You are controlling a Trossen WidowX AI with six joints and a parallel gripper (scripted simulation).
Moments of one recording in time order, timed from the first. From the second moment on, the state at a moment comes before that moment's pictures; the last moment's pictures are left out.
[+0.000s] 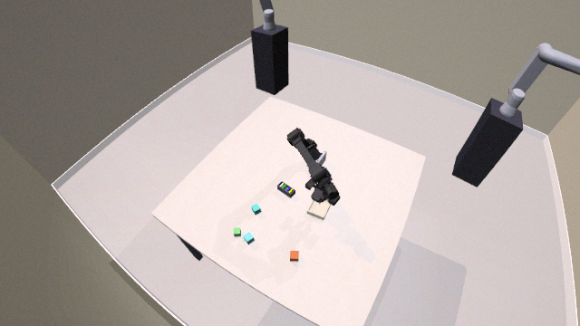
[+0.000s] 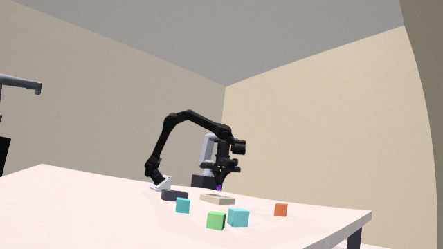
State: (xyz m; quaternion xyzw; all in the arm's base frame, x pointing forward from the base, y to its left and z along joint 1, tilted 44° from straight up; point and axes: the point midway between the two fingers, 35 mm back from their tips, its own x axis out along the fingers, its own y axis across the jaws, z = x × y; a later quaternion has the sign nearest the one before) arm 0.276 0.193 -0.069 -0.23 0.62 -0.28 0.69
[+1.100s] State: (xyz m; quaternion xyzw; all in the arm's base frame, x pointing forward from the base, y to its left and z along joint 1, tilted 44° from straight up) arm 0.274 0.203 -0.059 -0.23 0.62 -0.28 0.69
